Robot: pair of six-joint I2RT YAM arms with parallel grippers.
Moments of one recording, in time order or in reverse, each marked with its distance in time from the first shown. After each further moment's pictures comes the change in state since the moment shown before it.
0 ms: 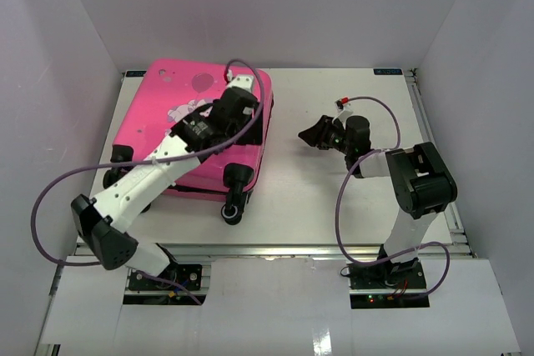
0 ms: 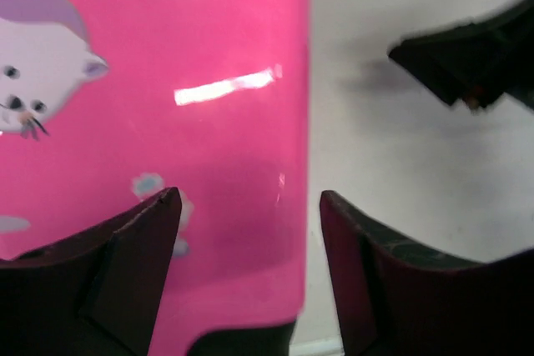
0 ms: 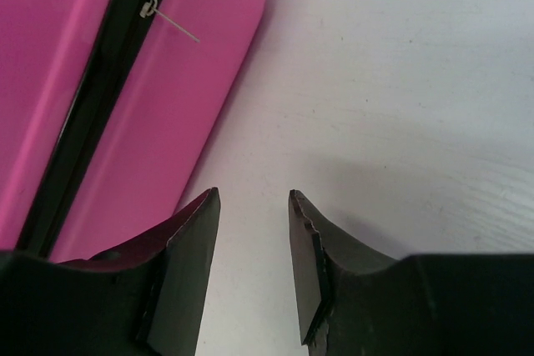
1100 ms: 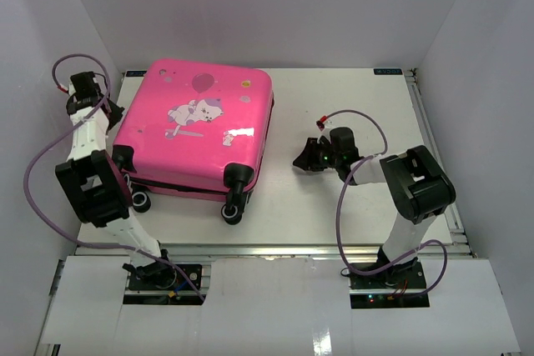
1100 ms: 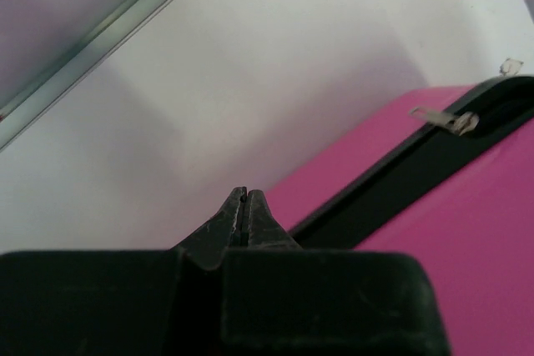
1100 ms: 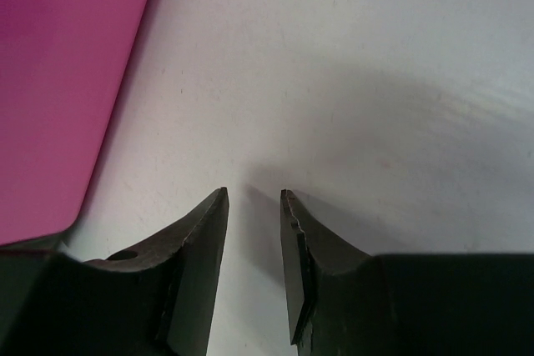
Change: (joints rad) left arm 1.126 0.299 -0.061 0.309 0.315 -0.078; right arm 0.112 -0.036 -0.055 -0.281 0.036 -0.148
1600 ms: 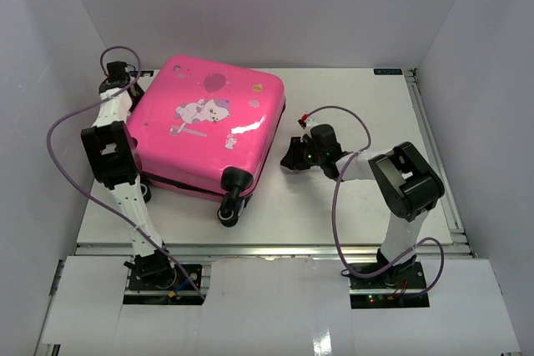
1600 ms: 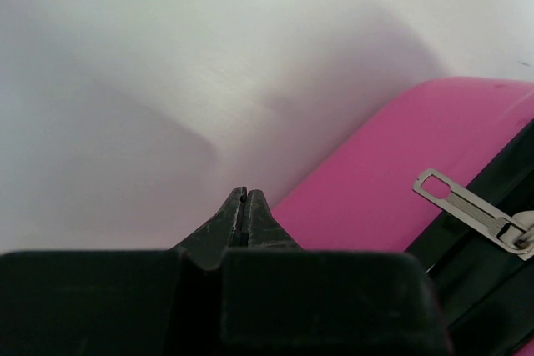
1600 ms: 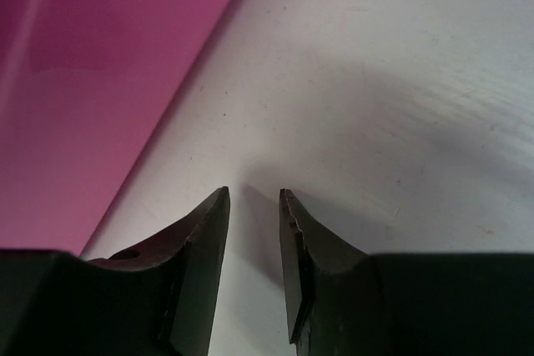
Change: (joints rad) left arm -0.127 0.483 0.423 -0.078 0.186 0.098; right arm 0.122 0.064 0.135 -0.093 0.103 -0.022
